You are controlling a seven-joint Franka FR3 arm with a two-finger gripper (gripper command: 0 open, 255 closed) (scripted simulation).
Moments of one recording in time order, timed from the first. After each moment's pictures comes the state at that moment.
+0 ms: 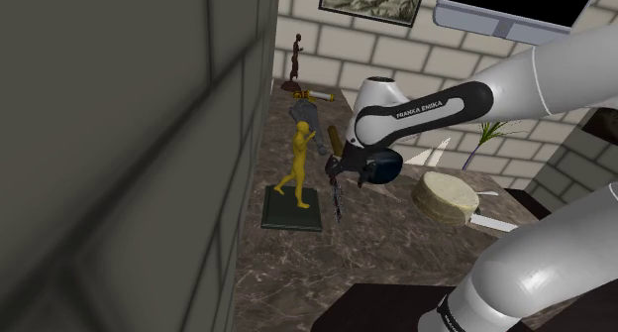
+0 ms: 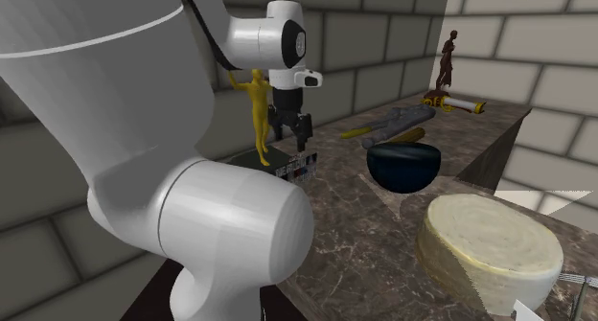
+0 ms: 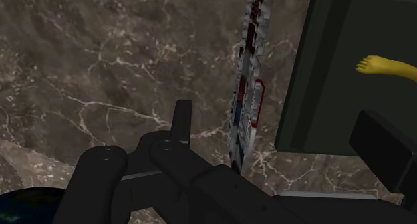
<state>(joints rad) -0.19 -0.29 0.16 -2.54 0.04 2.28 0.60</state>
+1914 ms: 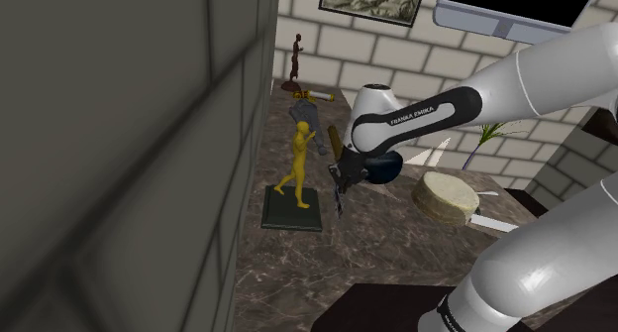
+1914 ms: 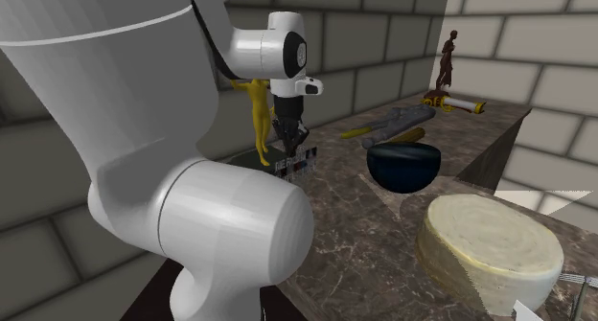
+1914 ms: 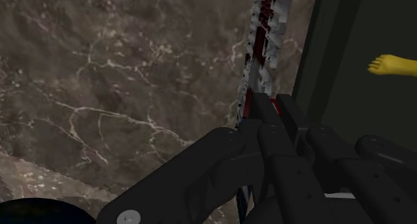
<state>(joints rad) -0.19 -0.24 0.17 -2.55 0.04 2.34 0.62</state>
